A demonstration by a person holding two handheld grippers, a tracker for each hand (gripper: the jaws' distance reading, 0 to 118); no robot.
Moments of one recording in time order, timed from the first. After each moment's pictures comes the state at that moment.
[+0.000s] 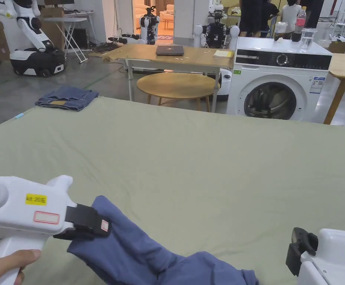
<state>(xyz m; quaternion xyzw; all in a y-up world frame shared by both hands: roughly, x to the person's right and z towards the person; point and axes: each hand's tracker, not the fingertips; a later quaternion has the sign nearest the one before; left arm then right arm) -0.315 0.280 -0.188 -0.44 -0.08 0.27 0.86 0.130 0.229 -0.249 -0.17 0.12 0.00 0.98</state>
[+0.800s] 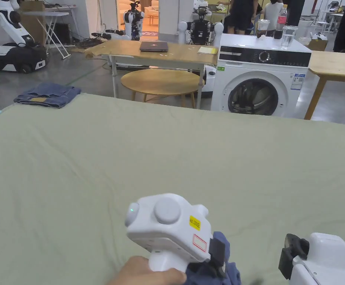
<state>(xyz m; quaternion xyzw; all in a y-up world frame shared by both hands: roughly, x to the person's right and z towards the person) -0.098 0.207 -0.295 -0.56 -0.19 0.21 0.78 0.157 0.217 -0.246 -0.20 0.09 -0.01 0.98</state>
